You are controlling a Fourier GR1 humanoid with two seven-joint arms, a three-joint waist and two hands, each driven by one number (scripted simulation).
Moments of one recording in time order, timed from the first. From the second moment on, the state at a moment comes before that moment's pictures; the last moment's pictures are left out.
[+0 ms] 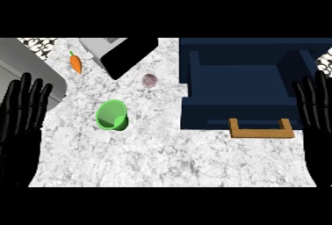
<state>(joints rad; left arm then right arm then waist) 0.03 0.11 -0.02 -2.10 -0.01 0.02 -0.01 0.01 -0.08 0.00 -2.10 0.00 0.01 -0.02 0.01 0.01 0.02</state>
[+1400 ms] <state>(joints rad) -0.27 0.00 -0.10 -1.73 0.06 0.27 -0.02 -0.07 -0.06 0.01 -2.06 -0.10 0.07 0.12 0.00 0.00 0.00</state>
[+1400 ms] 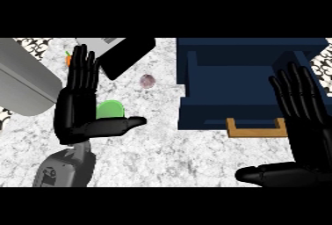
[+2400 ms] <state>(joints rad) -0.14 0.02 -0.02 -1.55 0.09 0.23 -0.16 -0.09 -0.07 -0.01 -2.06 -0.10 0.08 0.13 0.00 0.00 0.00</state>
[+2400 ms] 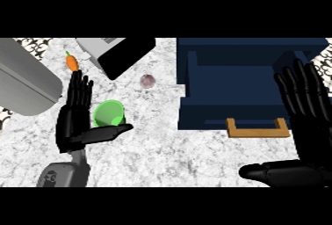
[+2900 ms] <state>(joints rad) -0.10 0.02 0.03 -1.38 0.11 0.20 -0.31 -0.10 -0.09 -0.04 -2.07 -0.13 0.10 0.15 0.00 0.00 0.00</state>
